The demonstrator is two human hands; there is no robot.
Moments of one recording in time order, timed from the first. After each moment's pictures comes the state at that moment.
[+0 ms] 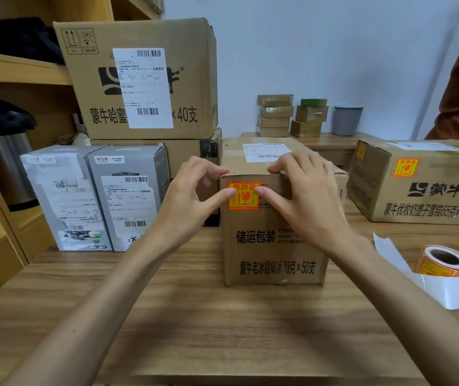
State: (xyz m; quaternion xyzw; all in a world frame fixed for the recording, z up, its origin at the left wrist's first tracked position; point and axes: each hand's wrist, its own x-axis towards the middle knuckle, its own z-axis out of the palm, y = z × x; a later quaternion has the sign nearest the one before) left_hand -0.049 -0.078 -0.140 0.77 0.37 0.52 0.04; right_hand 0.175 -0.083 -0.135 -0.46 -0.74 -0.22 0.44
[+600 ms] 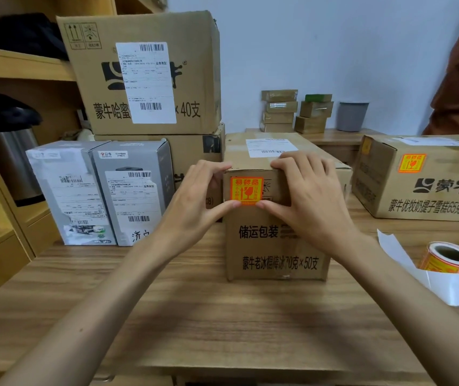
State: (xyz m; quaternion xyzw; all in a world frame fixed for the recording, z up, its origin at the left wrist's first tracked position) left_hand -0.051 -0.077 -0.156 0.81 0.36 0.47 -0.04; right_hand 0.178 -0.085 -0.142 -0.45 -0.75 -0.31 0.37
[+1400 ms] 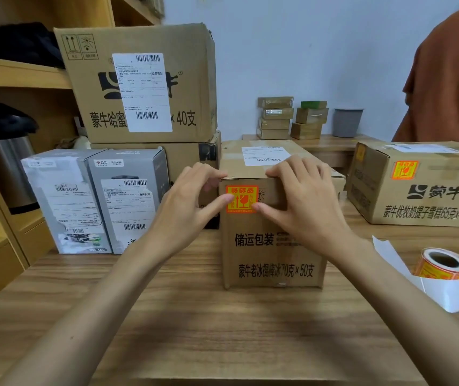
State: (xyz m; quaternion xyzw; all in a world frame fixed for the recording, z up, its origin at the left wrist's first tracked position) left_hand -0.051 -0.077 -0.143 0.79 0.38 0.48 -0.02; right_hand 0.180 -0.081 -0.136 -0.45 -0.75 -0.31 0.38
